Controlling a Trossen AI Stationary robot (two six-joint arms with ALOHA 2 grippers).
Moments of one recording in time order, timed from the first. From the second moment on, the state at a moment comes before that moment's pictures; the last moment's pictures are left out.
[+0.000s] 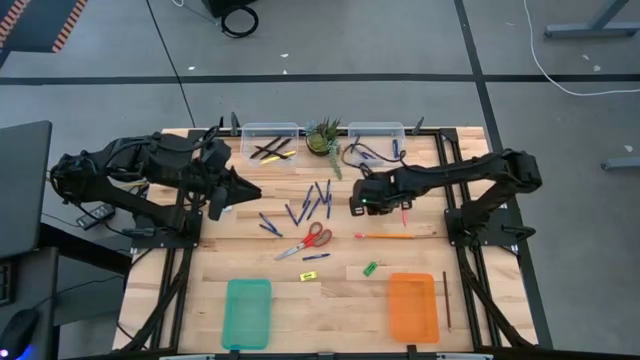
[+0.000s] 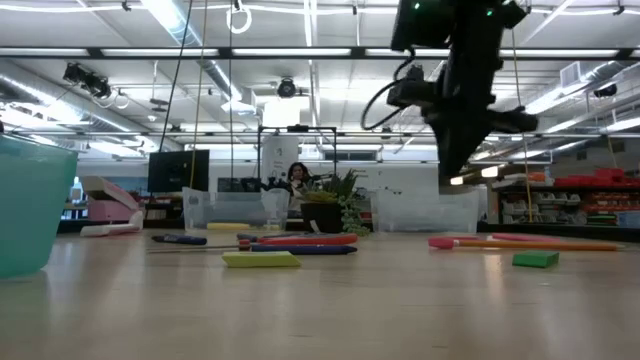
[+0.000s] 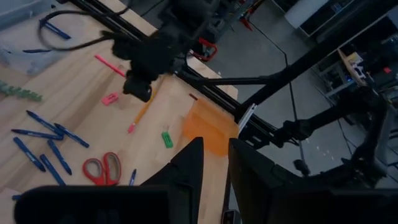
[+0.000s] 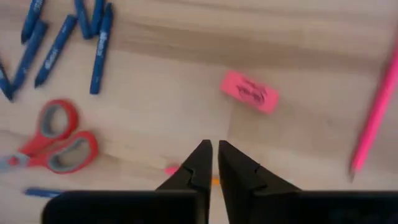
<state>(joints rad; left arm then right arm) -0.12 1.08 1.53 -0.83 -0.05 -0.70 -0.05 1.56 1.08 -0.85 0.12 1.32</state>
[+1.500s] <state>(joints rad) -0.12 1.08 1.53 -0.82 -0.32 -0.86 -0.21 1.62 0.80 -0.51 0.03 -0.07</state>
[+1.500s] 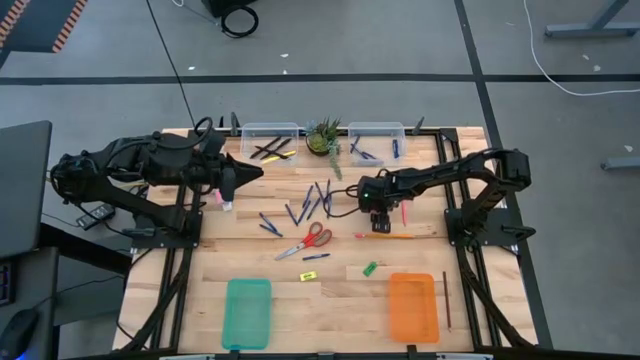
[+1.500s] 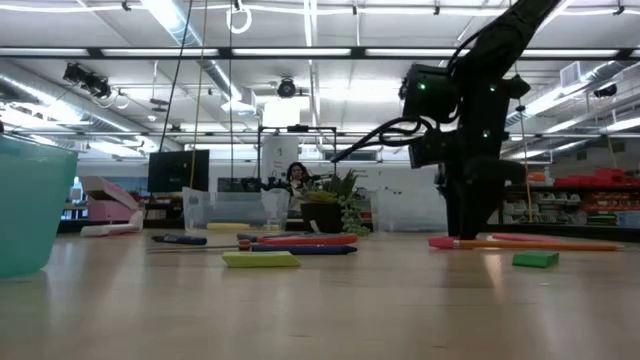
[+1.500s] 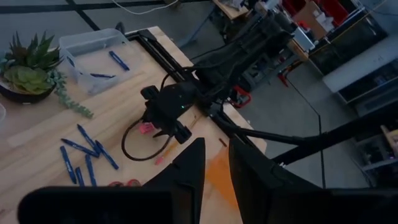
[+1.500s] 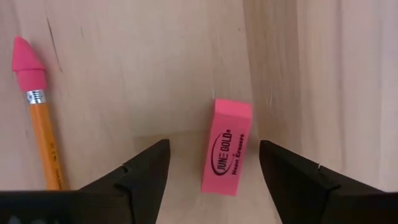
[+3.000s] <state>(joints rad) -0.12 1.08 1.53 -0.82 -0.32 -0.79 -0.07 1.62 1.28 -1.16 -0.31 0.61</state>
